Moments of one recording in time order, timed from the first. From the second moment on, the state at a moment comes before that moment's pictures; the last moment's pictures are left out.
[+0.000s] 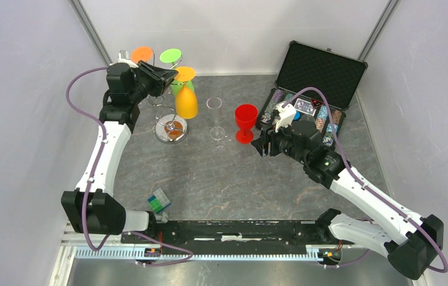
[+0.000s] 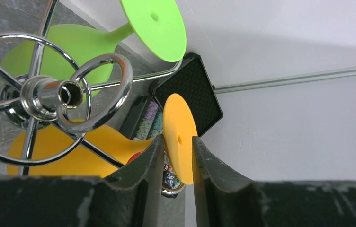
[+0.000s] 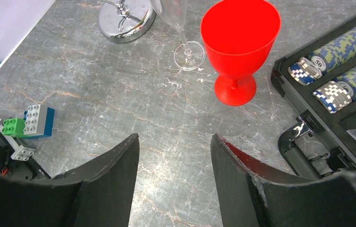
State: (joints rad) left arm -0.05 1.34 1.33 -0.20 0.34 -1.06; right arm 0.67 0.99 0.84 -0.19 -0.03 0.24
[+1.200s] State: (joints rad) left arm -0.06 1.34 1.28 -0.08 0.42 -1.22; right arm 0.67 0.99 0.82 -0.18 -0.04 0.26
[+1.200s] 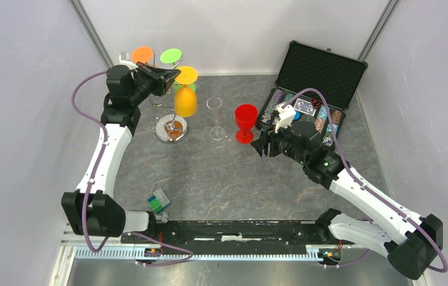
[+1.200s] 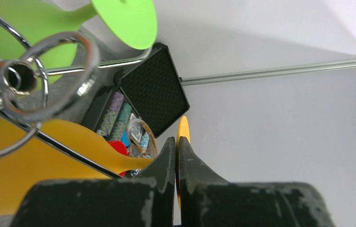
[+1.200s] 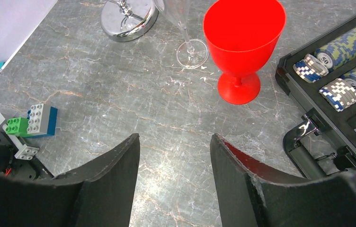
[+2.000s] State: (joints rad) left arm 0.05 1.29 1.27 -0.06 0.45 -1.25; right arm 0.67 0.96 0.80 -0.17 -0.04 0.27
